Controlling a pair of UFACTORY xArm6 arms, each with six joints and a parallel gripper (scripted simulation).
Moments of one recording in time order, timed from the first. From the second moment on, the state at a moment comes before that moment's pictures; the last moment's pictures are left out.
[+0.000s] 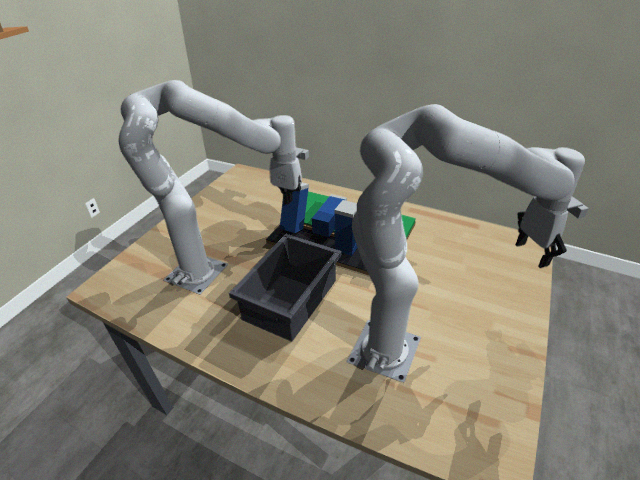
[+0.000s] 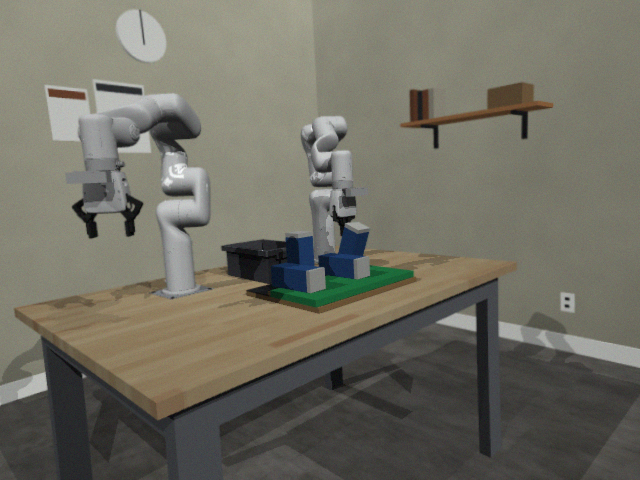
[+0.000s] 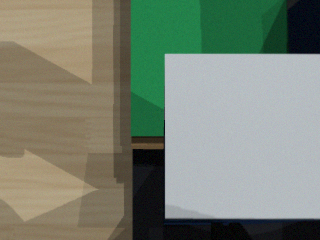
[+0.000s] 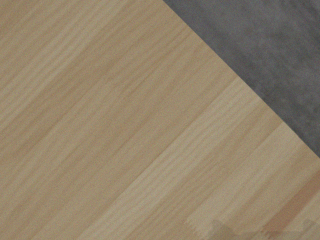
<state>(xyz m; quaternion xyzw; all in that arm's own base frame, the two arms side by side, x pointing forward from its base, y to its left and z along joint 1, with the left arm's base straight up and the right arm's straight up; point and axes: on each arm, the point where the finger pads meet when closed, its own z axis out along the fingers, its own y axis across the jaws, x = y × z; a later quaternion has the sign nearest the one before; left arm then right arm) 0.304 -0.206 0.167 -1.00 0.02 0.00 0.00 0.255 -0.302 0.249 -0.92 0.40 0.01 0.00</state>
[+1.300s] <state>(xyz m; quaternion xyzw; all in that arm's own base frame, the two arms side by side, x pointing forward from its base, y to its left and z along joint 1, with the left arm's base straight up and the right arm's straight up) 0.287 -0.205 0.167 -1.00 0.02 0.00 0.00 0.255 -0.302 0.249 -0.92 0.40 0.01 0.00</state>
